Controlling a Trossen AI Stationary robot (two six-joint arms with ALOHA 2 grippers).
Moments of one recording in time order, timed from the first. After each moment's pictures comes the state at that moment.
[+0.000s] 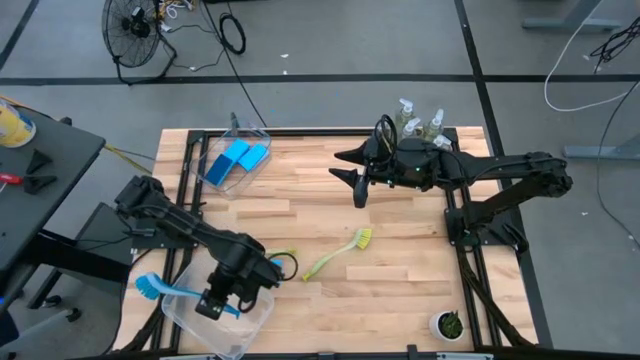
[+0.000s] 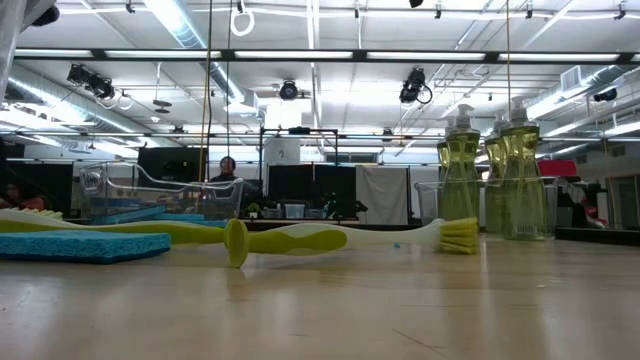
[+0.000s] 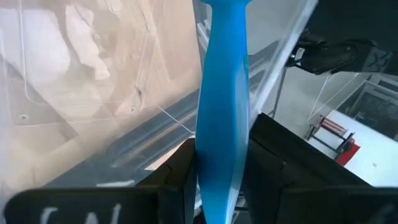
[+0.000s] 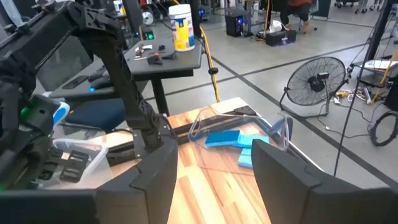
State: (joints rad) left arm -0.51 1.69 1.43 -1.47 0.73 -0.12; right arm 0.03 1.31 1.29 -0.18 0.30 0.19
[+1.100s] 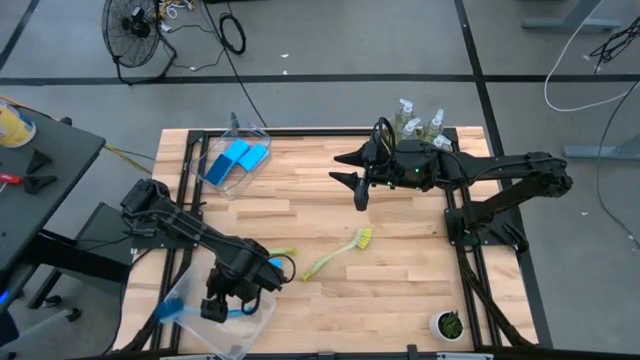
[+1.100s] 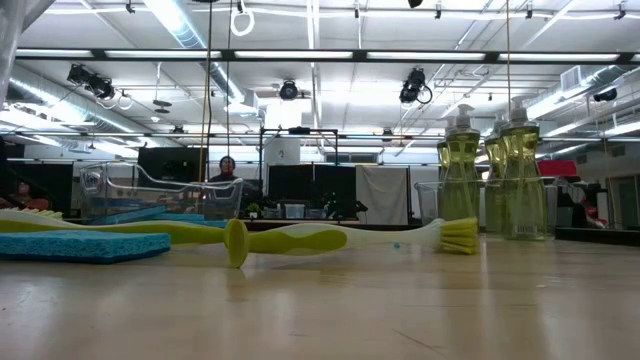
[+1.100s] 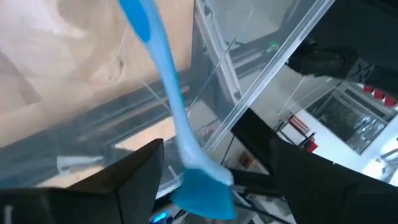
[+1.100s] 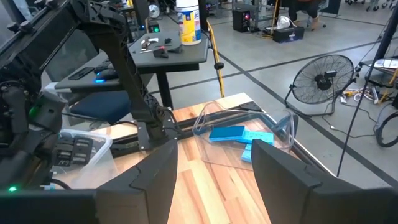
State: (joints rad) left arm -0.51 1.75 1.43 -1.53 0.81 -0.23; right arm 0.03 1.31 1.29 -0.20 0.27 0.17
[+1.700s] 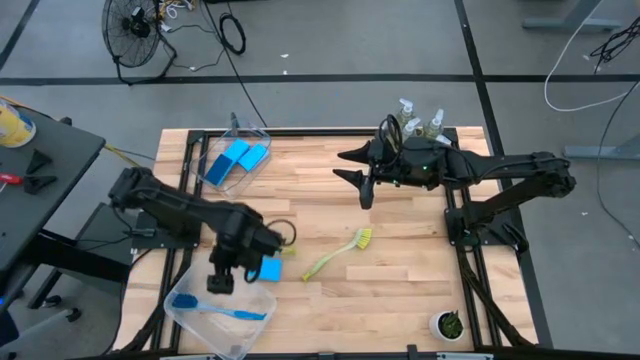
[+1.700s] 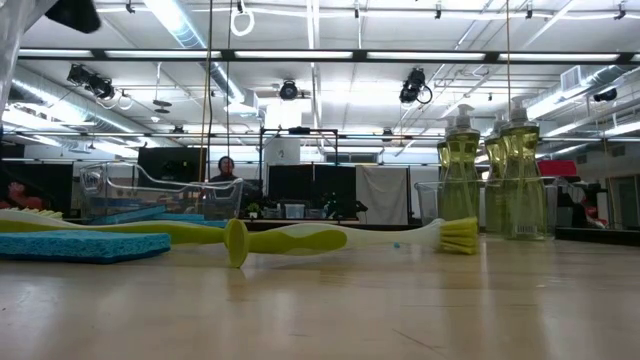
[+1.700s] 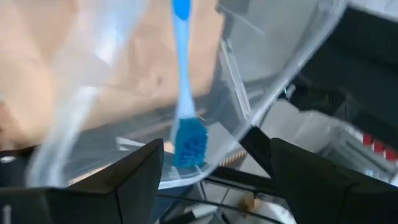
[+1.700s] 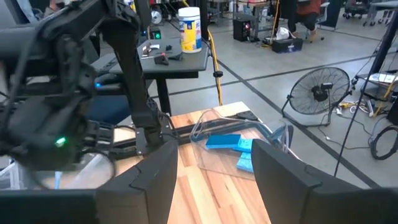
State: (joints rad) left arm -0.34 1.60 1.43 -1.57 0.68 -0.26; right arm 0.03 1.28 1.29 -0.20 0.27 0.13
